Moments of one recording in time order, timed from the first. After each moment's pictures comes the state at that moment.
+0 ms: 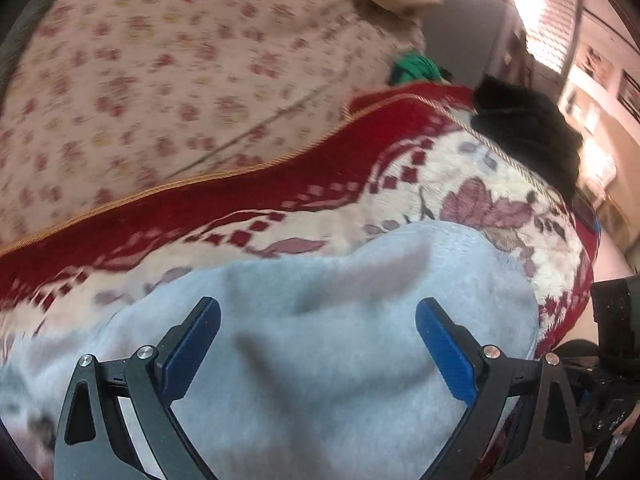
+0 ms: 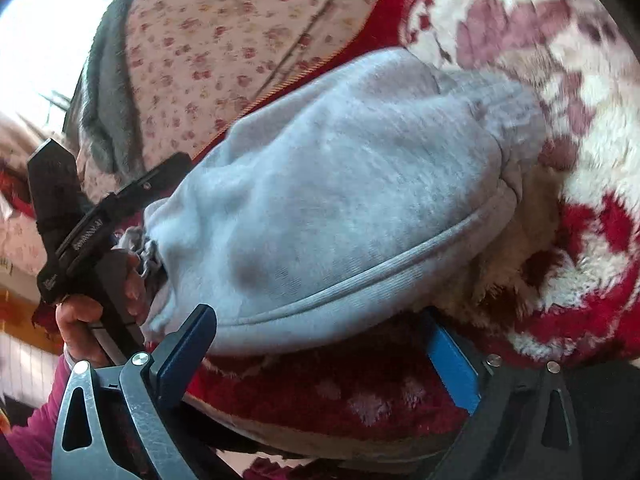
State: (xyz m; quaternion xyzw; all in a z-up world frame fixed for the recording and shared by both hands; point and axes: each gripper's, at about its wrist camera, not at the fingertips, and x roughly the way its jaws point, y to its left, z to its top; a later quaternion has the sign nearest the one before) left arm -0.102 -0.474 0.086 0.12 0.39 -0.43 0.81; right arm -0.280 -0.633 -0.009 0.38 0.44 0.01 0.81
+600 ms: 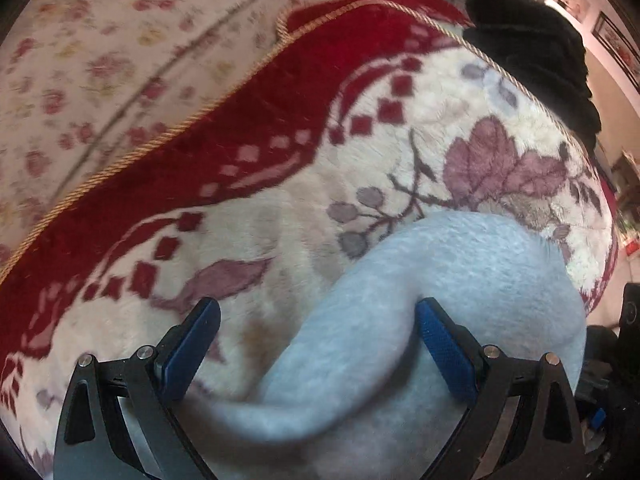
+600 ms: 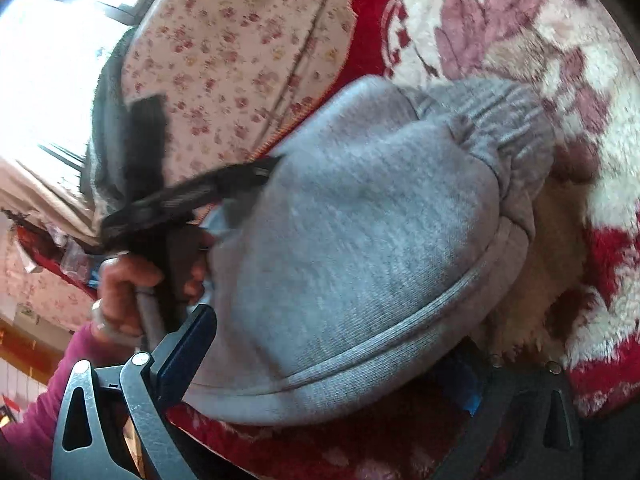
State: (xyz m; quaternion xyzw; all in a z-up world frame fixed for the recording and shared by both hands) left arm -0.058 -0.586 0.032 0.21 0.48 -0.49 0.70; right arm -0.273 -0.648 -0.014 0.43 0.34 0.03 0.83
